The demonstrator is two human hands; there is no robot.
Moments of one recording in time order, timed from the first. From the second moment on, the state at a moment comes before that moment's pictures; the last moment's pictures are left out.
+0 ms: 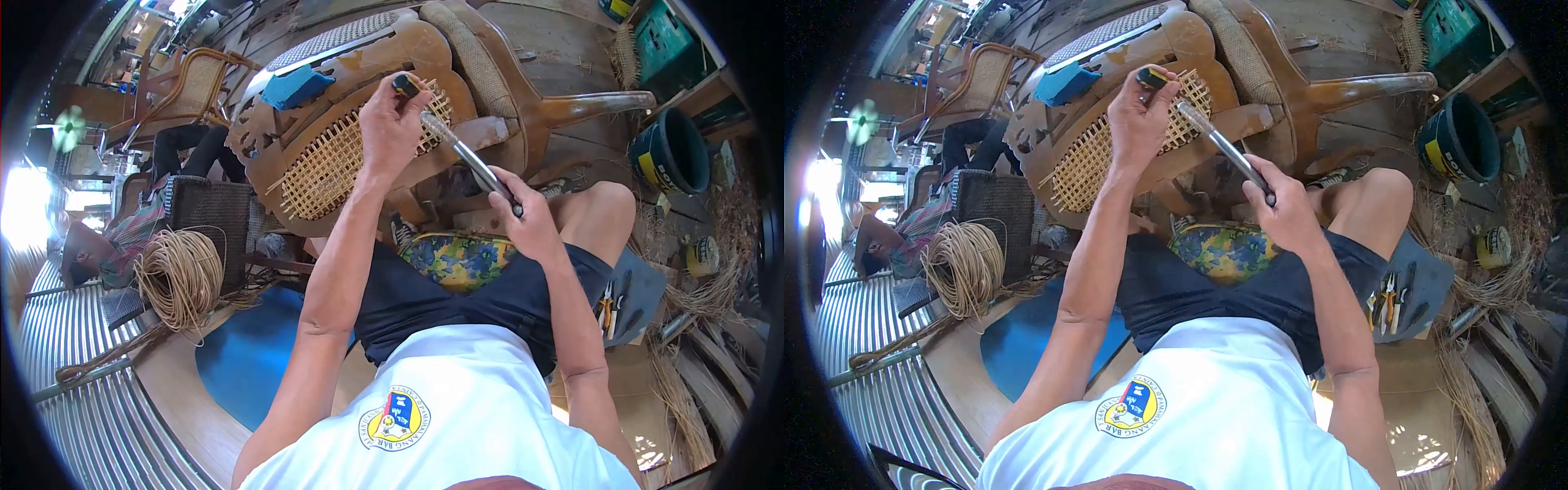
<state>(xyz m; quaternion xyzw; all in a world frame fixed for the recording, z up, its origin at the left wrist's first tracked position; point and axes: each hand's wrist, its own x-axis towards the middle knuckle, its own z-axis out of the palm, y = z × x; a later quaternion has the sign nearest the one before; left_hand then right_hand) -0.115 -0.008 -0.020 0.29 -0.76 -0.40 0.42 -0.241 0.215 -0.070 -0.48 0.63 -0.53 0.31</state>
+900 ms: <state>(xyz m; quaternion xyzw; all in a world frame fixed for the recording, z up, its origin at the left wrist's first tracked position) -0.120 -0.028 0.015 0.36 -0.78 -0.30 0.42 -0.236 0.207 -0.054 -0.50 0.60 -0.51 0.37</state>
